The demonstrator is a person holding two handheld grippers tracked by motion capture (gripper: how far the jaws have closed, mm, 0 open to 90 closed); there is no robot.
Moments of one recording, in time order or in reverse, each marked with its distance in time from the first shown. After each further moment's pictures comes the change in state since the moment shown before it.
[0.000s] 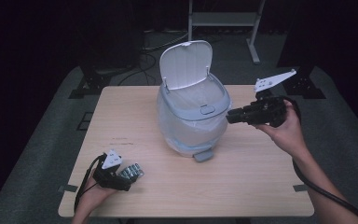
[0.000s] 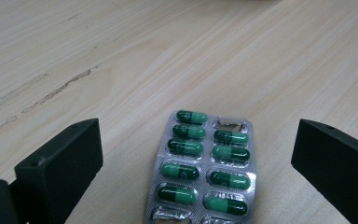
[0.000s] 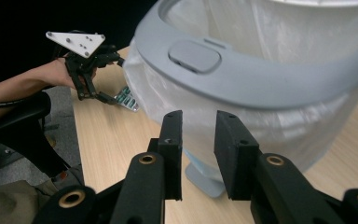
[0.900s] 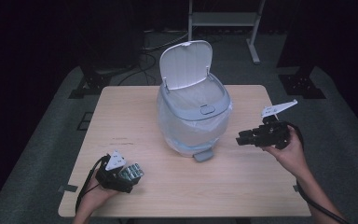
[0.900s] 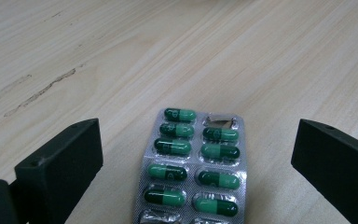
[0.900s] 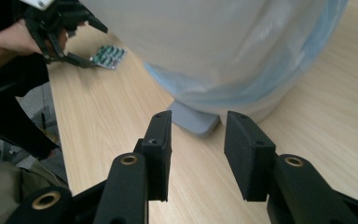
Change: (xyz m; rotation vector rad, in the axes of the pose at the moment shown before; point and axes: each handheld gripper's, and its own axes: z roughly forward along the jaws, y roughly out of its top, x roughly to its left) left arm -0.005 0.000 0.005 0.023 -0.015 0.032; right arm -0.033 -0.094 0.021 0.046 -0.008 0.135
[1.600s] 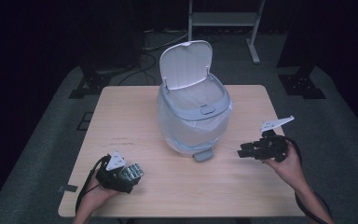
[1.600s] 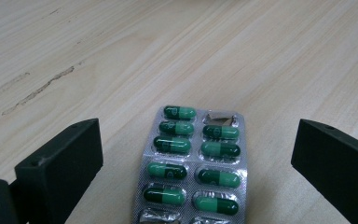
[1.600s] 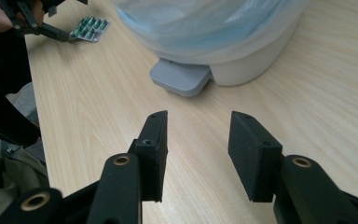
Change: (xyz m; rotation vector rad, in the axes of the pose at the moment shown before) left arm 0.000 0.000 0.001 0.010 0.000 0.004; right arm -0.014 -0.048 0.021 0.024 -0.012 0.052
